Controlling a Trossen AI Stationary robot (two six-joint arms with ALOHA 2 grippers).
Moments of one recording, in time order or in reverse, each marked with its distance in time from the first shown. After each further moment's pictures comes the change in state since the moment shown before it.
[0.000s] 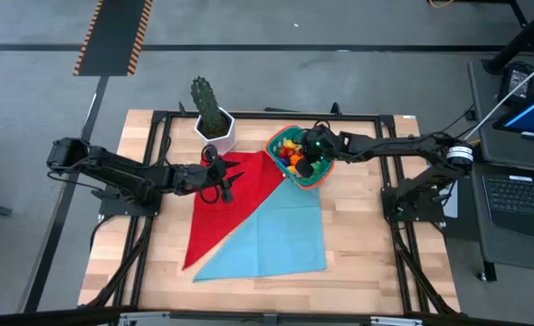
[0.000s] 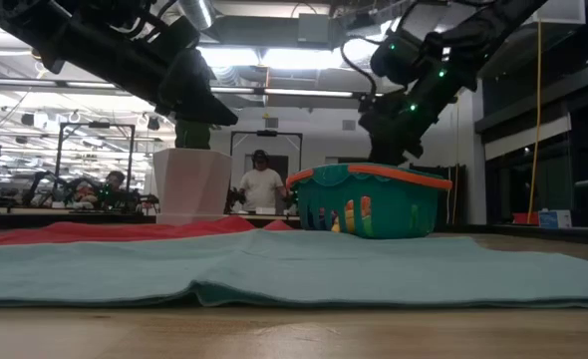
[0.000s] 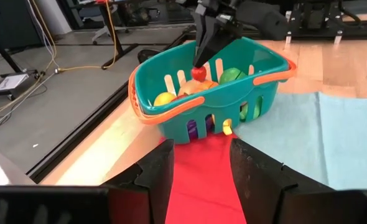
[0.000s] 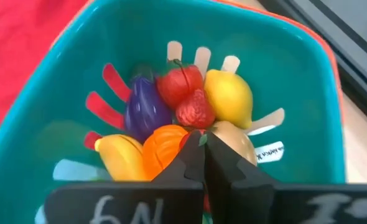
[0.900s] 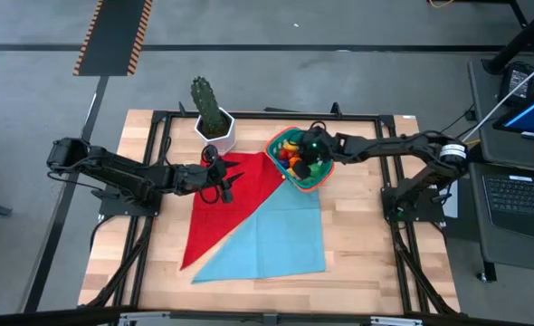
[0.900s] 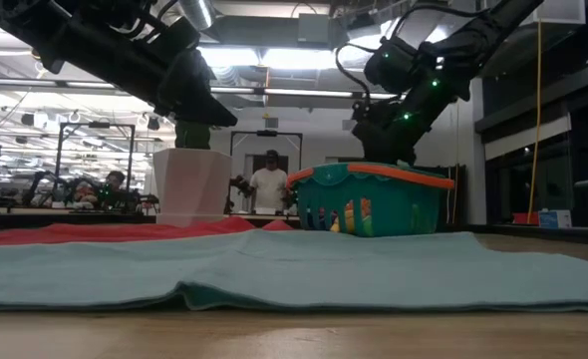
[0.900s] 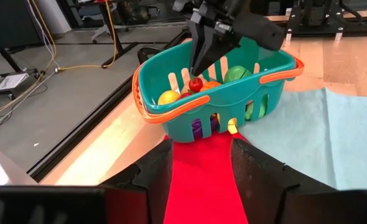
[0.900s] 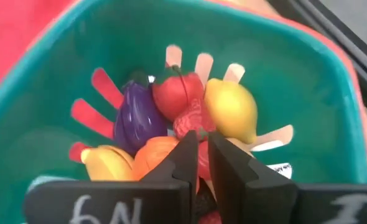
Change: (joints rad) left arm 0.000 0.000 0.000 -0.012 0.000 0.001; right arm 0.001 0.068 -0.001 0.075 -0.003 -0.021
